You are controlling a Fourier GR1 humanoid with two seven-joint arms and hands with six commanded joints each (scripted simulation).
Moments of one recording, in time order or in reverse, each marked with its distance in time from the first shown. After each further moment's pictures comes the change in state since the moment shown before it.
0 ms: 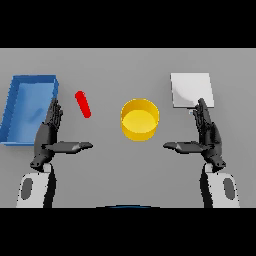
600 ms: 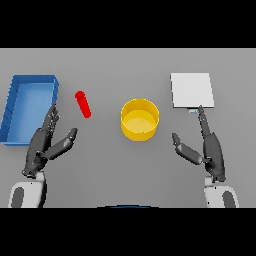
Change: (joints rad) left arm 0.091 0.090 -0.063 -0.129 -0.070 -0.045 0.027; right arm 0.130 -0.069 0.119 -0.125 0.285 -0.082 -0.096
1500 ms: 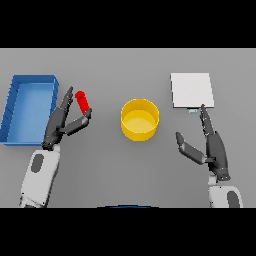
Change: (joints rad) left arm -0.343 -0.016 0.042 0.459 -0.099 0.054 -0.103; right arm -0.001 -0.014 -0.019 -0.022 -0.061 0.043 -0.008
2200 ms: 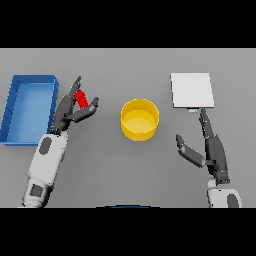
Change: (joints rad) left arm -0.196 -0.016 0.047 0.242 0.004 0.005 -0.037; right arm 0.029 0.010 0.003 -0.006 -0.005 0.001 -0.008
